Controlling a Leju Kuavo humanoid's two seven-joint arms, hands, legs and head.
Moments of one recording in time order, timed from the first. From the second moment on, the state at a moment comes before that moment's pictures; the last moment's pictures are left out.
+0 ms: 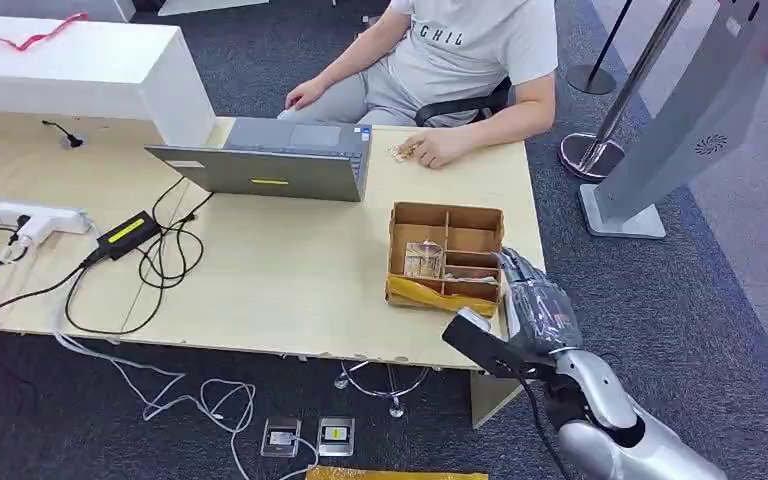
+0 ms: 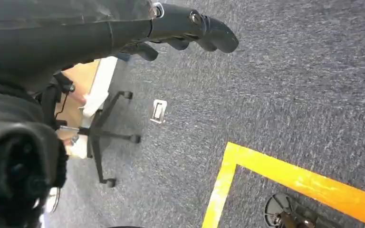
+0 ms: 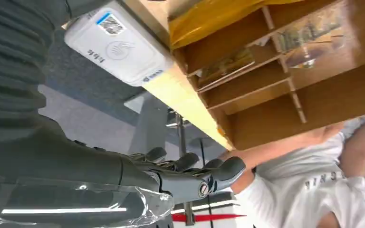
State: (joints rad) left arm -0.15 -0.19 1.53 -0.10 -1.46 0.56 -0.04; right arm -0.56 -0.52 1.00 -1.54 0.52 -0.23 0.48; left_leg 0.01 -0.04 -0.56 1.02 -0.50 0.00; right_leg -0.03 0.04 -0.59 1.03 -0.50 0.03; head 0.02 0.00
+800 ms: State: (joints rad) left arm -0.16 -0.19 1.53 -0.10 -1.47 0.56 -0.01; right arm -0.61 -0.30 1.03 -1.24 0.71 -0.26 0.46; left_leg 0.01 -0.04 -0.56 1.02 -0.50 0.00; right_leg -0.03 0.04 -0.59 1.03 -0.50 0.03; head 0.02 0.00
